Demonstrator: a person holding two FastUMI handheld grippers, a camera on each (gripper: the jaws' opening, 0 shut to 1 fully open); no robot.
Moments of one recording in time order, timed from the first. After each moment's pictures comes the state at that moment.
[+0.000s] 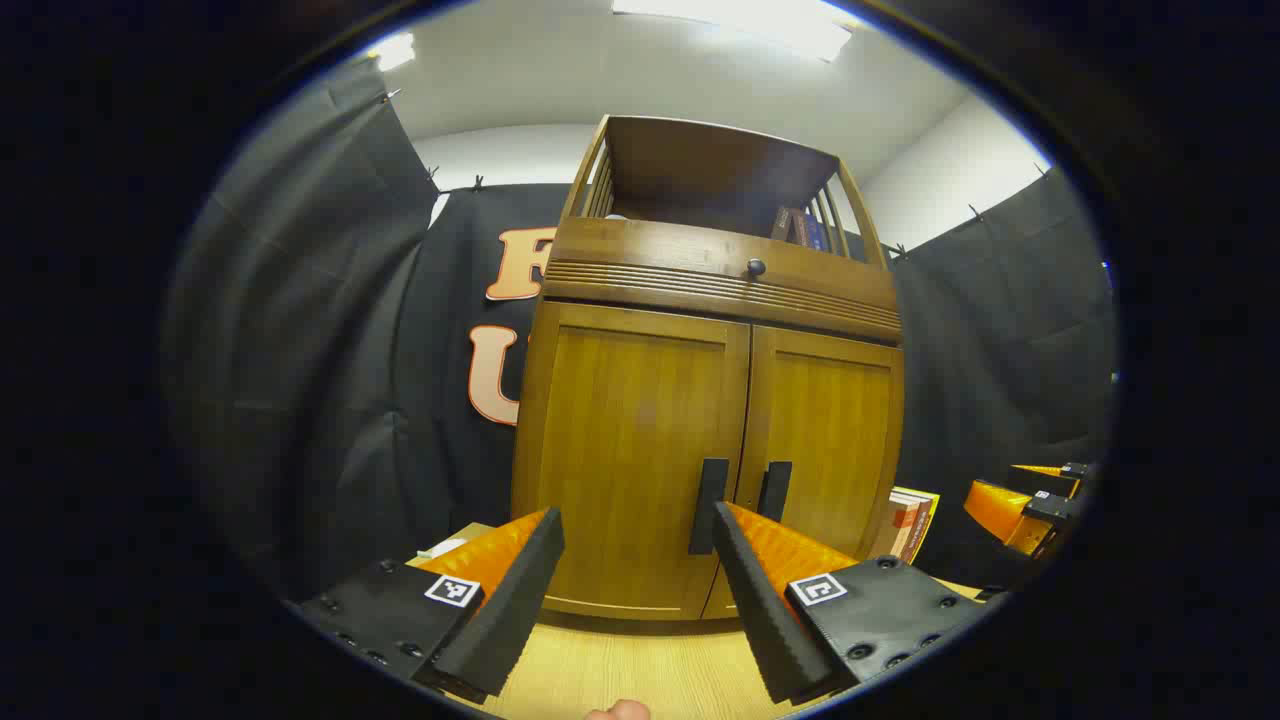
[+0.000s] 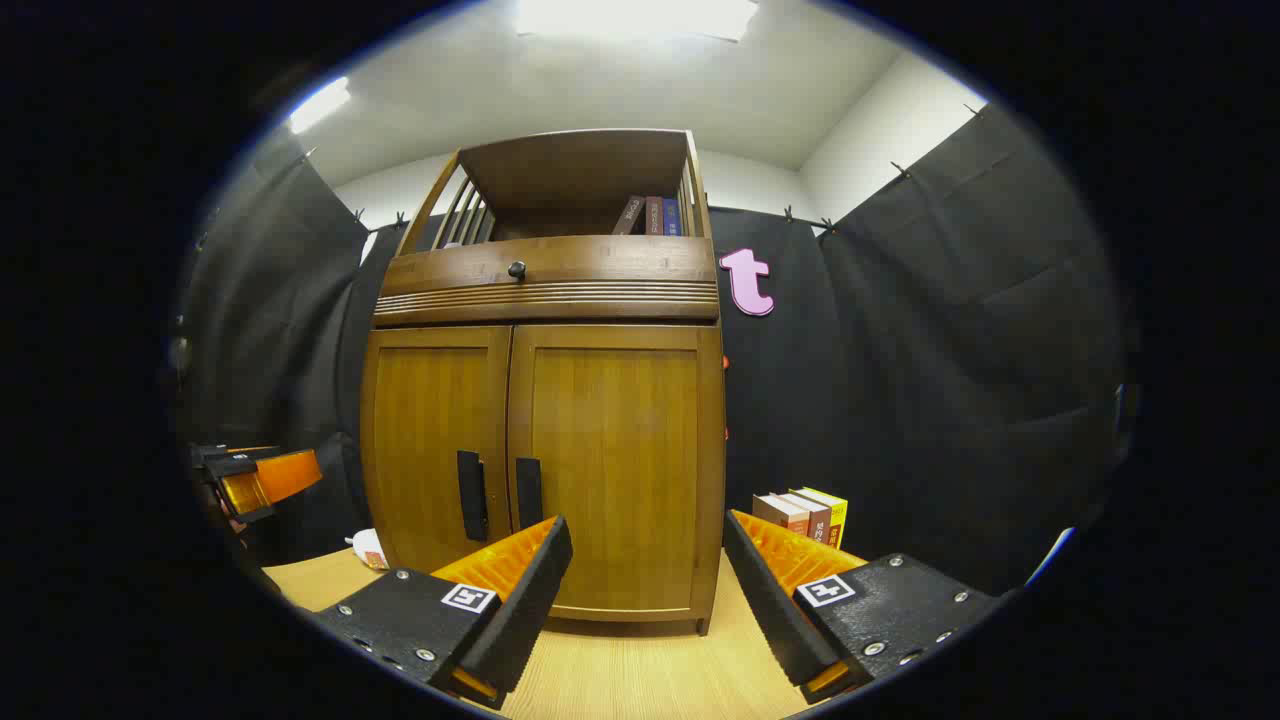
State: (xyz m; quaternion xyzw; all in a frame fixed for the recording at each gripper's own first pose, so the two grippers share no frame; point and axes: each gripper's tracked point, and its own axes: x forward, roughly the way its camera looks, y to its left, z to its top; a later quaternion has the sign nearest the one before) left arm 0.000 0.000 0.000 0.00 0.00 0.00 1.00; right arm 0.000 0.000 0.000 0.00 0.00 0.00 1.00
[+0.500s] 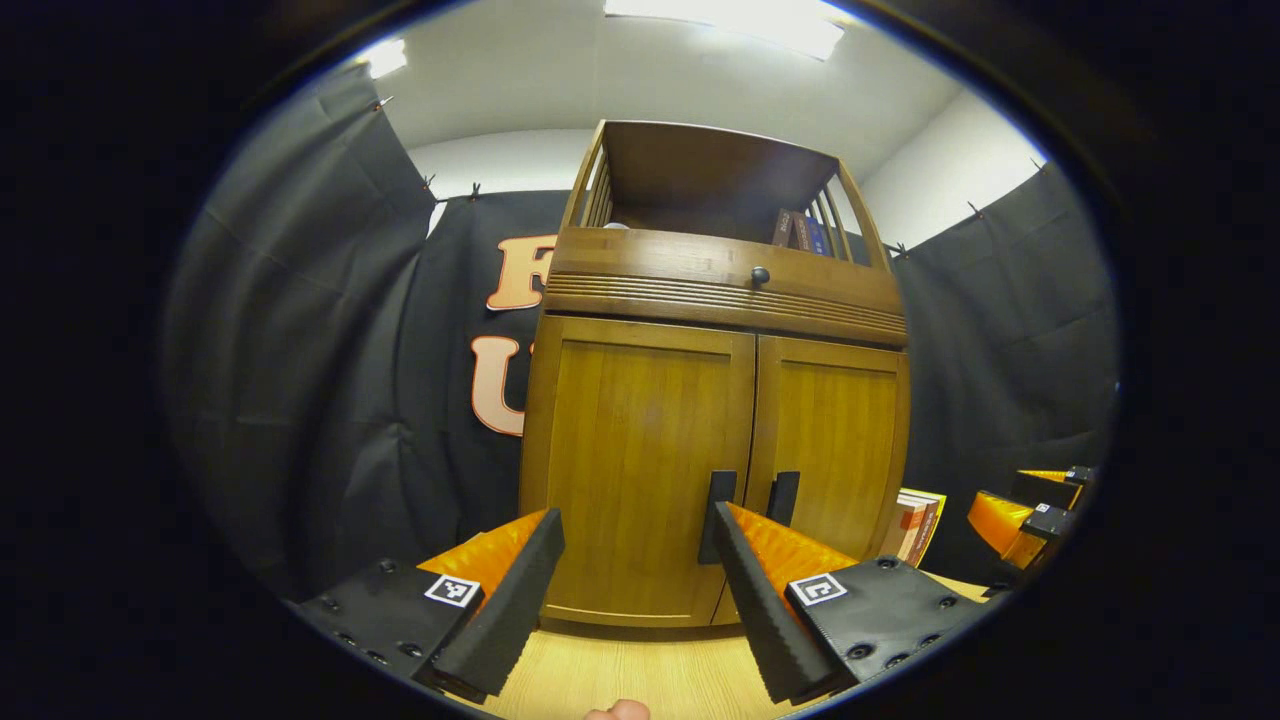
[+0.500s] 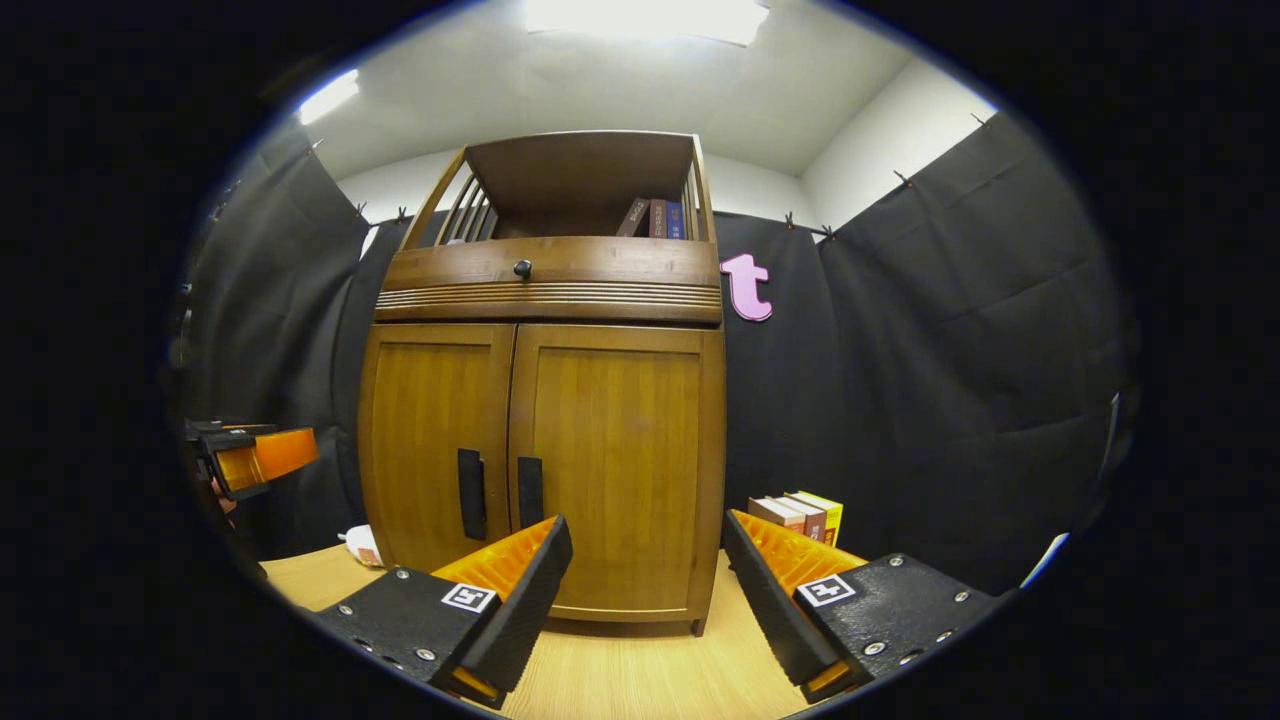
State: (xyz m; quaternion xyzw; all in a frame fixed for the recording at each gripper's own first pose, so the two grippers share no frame) left arm 0.007 0.005 0.012 0.01 0.00 0.00 1.00; right arm -0.002 0.006 0.005 -0.02 -0.02 -0.02 1.00
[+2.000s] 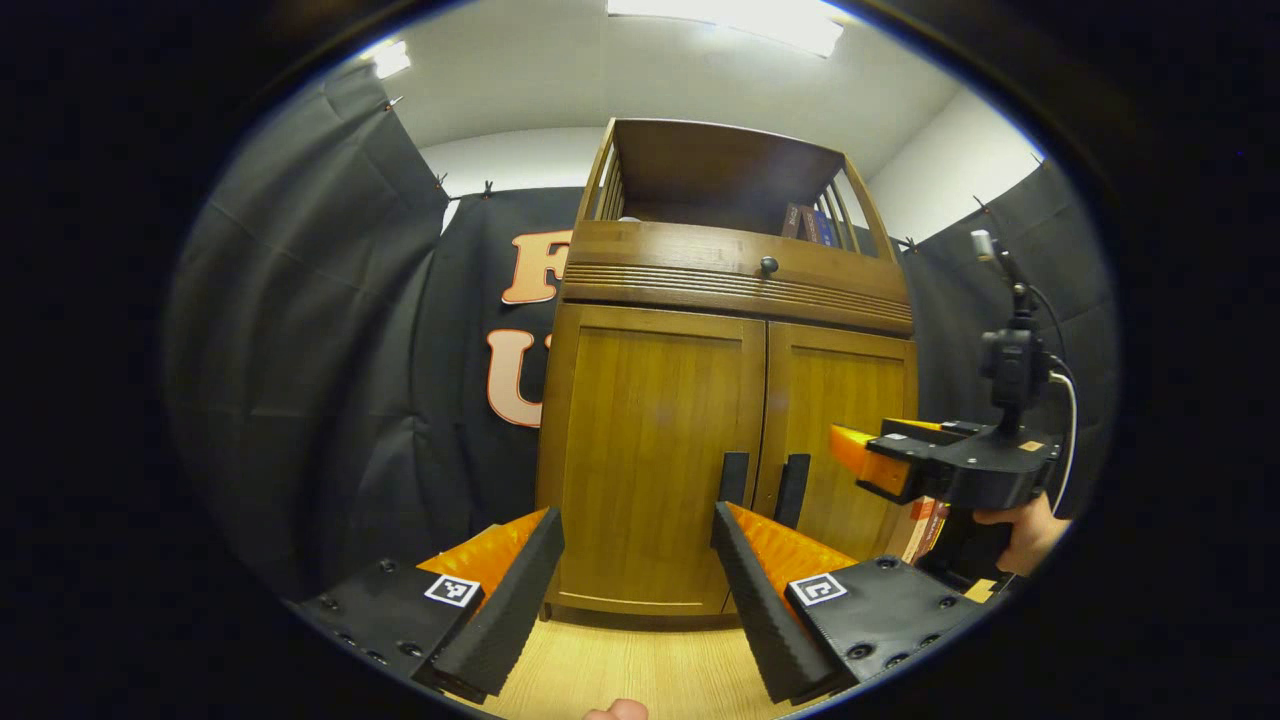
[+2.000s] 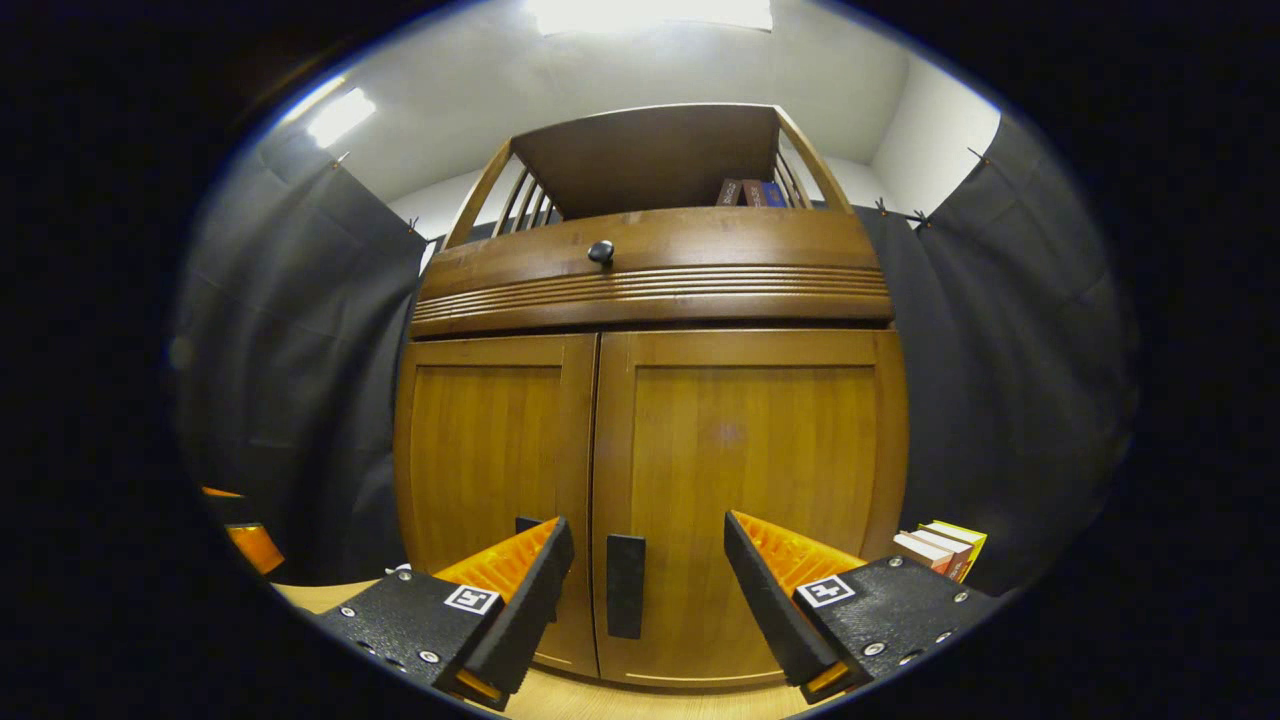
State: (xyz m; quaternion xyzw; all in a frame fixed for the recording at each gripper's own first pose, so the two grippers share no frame) left arm -0.007 0.009 -0.005 0.02 0.01 0.03 1.00; right arm 0.161 0.122 0.008 0.01 -0.01 0.12 0.99
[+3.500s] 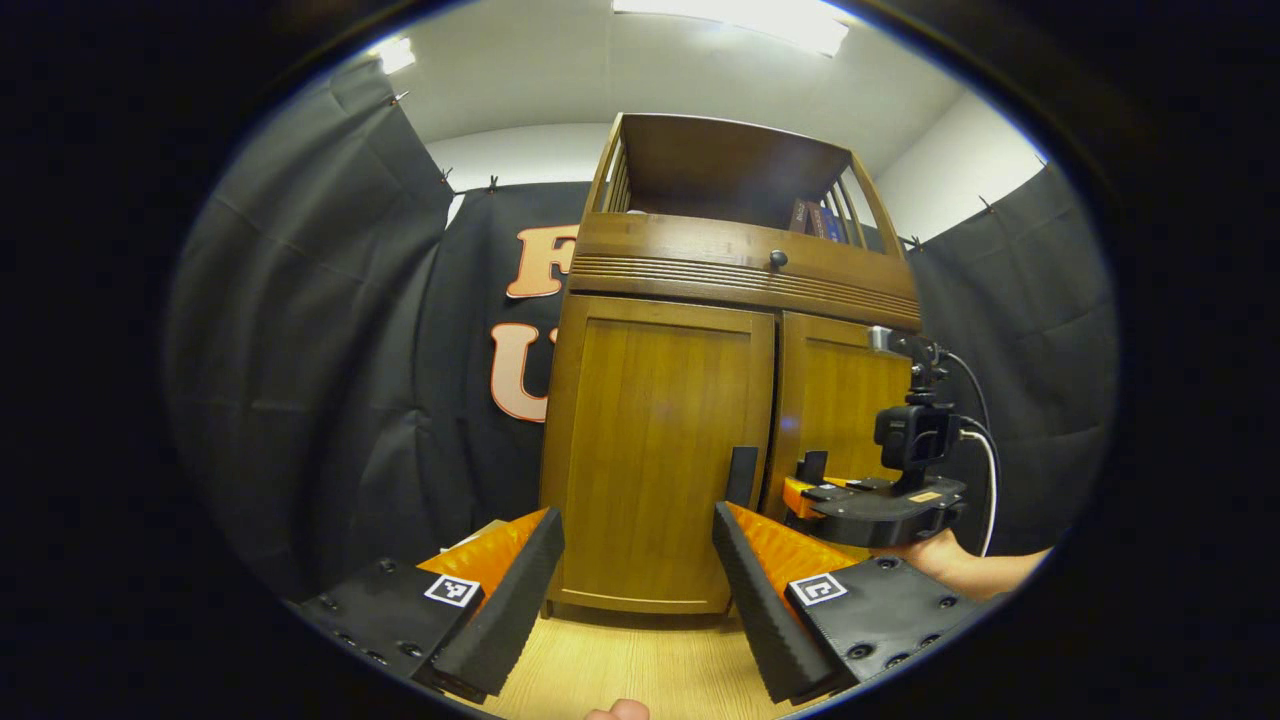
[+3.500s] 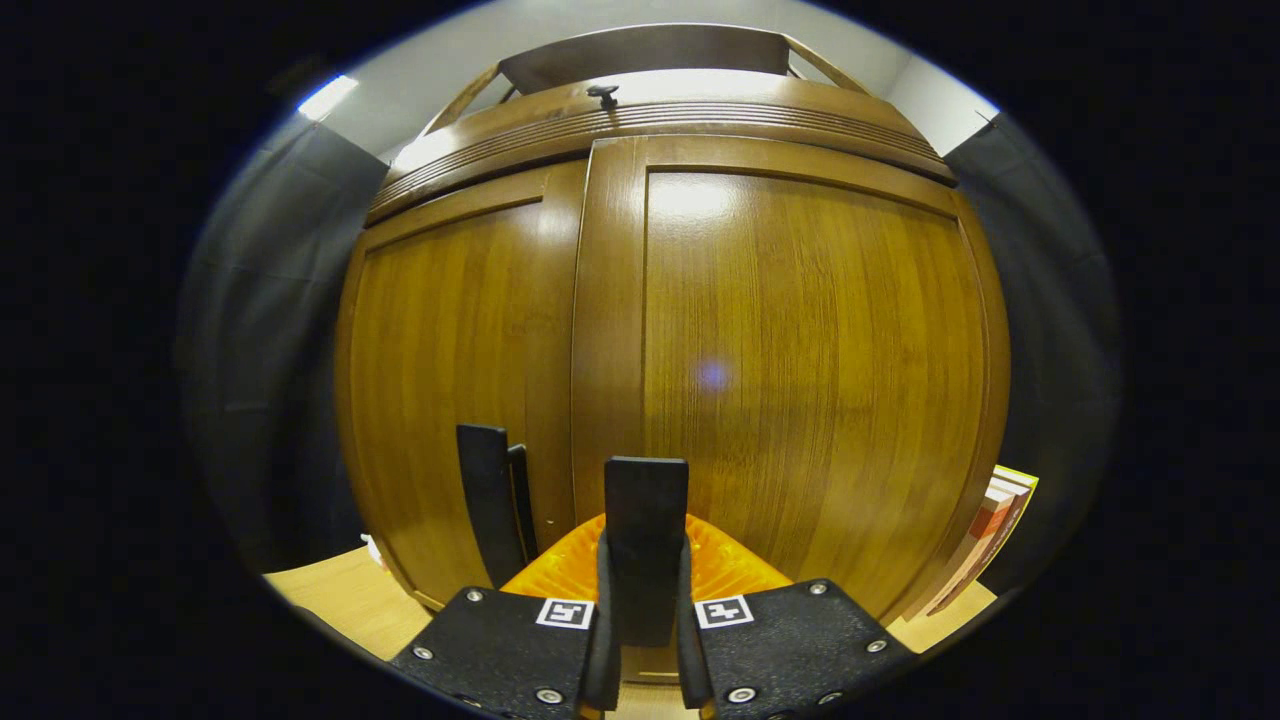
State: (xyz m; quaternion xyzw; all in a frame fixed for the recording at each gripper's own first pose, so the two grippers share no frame) left arm -0.005 0.013 -0.015 0.00 0.02 0.03 1.00; right arm 0.213 0.153 -0.093 0.01 0.08 0.12 0.99
